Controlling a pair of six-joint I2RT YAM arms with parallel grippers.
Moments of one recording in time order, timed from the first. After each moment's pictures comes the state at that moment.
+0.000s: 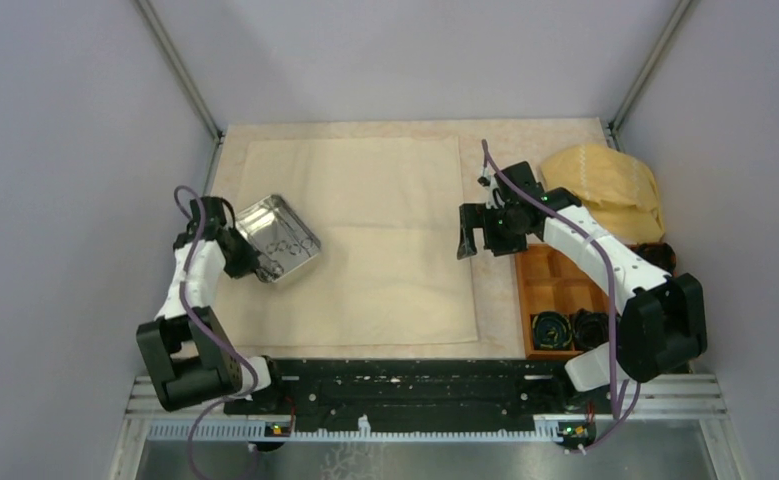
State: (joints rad) left arm 0.28 1.36 0.96 -0.67 0.05 -0.43; right arm 0.41 1.44 1.15 -0.79 -0.21 0.28
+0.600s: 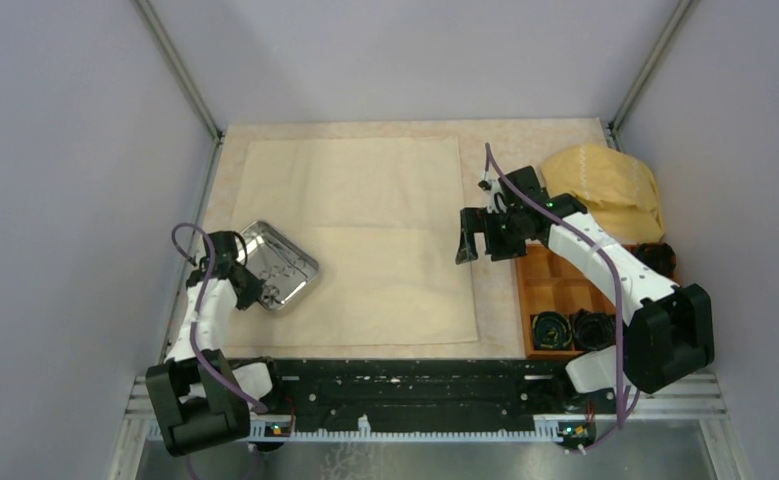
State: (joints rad) left arm 0.27 1.09 0.62 -0.61 -0.12 -0.62; right arm 0.41 1.39 1.11 -0.78 -0.28 0.28
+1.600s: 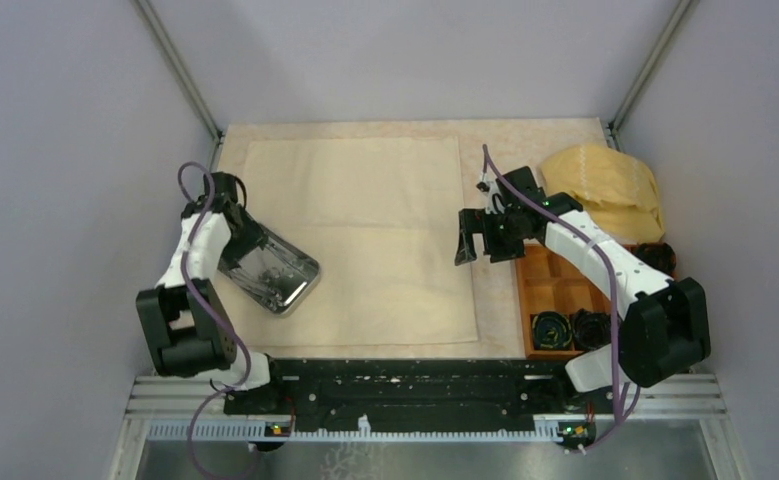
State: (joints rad) left arm 0.20 1.40 1.05 -0.76 -0.17 -0.56; right arm 0.41 1.41 1.11 -0.78 -0.29 0.28
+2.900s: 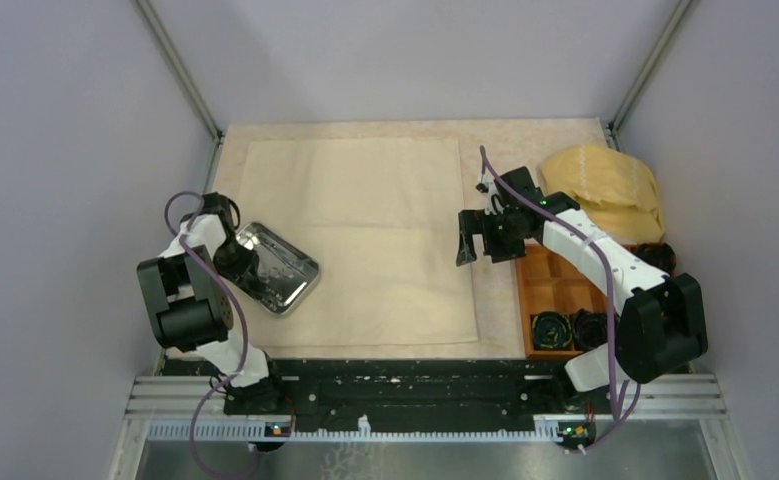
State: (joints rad) left arm 0.30 1.63 1.02 -0.78 -0.17 -0.81; right arm 0.41 1.44 1.11 -0.78 -0.26 0.27
